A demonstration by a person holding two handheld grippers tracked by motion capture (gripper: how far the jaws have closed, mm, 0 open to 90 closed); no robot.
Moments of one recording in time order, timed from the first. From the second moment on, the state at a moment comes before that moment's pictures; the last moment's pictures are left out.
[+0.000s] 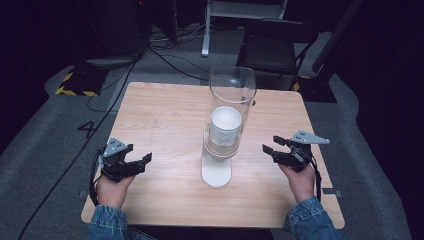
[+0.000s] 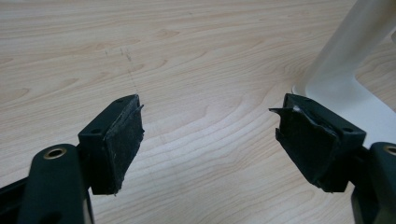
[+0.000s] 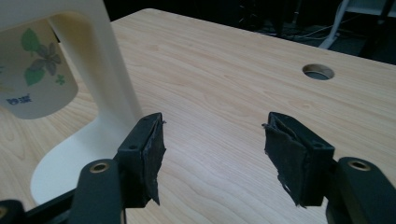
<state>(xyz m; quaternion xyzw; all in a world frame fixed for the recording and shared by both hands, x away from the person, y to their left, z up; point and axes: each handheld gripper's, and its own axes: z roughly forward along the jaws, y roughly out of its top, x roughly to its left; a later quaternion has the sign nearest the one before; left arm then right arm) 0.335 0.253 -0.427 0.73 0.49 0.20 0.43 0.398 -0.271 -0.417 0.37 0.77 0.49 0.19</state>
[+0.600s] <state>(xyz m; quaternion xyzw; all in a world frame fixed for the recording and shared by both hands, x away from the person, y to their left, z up) 0.333 0.258 -0.431 0.72 0.50 0.20 0.43 0.385 -0.203 -0.427 0.28 0.81 0.50 0.13</state>
